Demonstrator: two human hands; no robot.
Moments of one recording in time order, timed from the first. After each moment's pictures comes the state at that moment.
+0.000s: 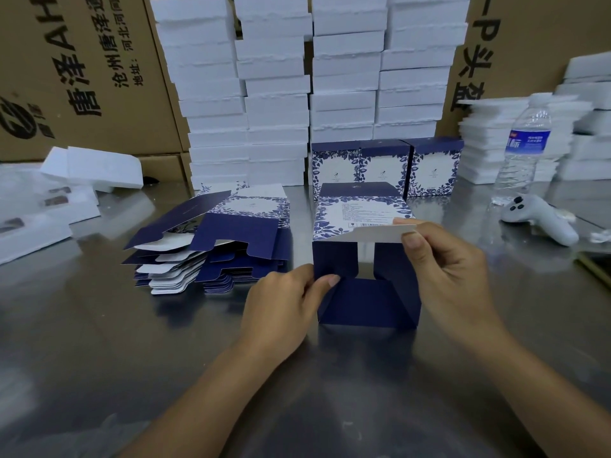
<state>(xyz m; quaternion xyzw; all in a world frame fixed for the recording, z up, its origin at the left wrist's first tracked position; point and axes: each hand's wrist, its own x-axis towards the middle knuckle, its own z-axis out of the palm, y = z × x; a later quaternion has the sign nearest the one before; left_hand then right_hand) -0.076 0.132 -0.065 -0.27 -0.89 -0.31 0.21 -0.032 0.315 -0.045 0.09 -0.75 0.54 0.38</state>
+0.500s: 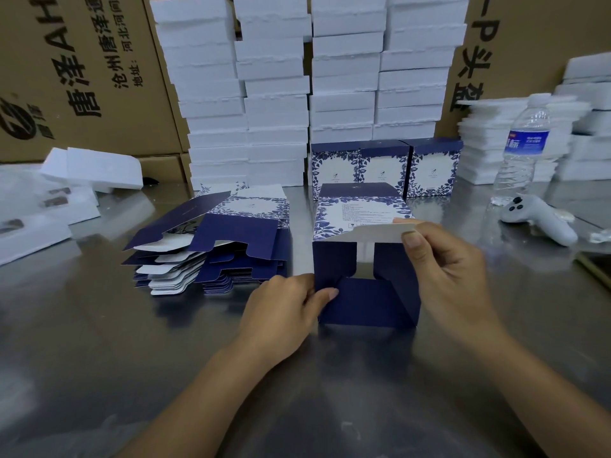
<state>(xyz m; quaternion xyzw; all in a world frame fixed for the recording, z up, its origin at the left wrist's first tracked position) -0.080 0.129 -0.067 -0.29 -0.91 -0.28 0.14 -0.034 0.316 -0.043 0.10 -0.75 0.52 0.39</state>
